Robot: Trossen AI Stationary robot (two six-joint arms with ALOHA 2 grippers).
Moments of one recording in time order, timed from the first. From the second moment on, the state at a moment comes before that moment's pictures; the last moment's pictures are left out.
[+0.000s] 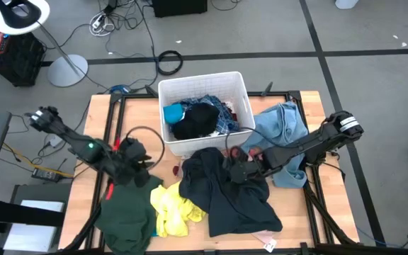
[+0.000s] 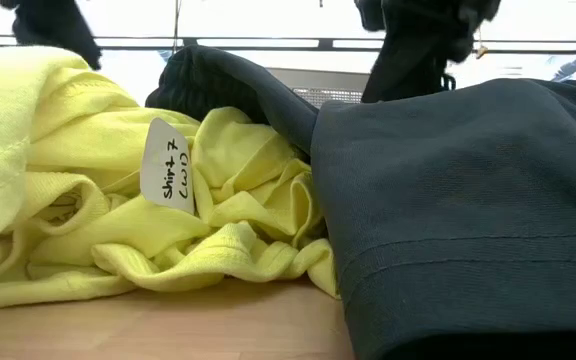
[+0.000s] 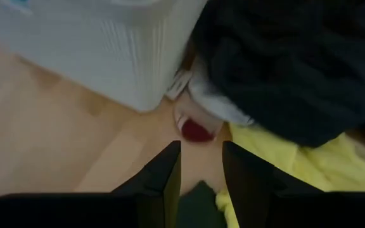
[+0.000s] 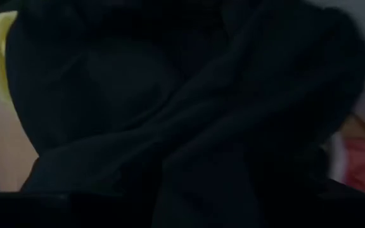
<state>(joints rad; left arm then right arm) -0.58 1.00 0.93 -1.00 -0.59 -1.04 0.35 1.56 1.09 -0.45 0.29 0.69</state>
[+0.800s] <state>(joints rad) -0.61 0.79 0.47 -0.39 -0.60 -0.71 0.38 1.65 1.22 -0.62 0.30 0.93</state>
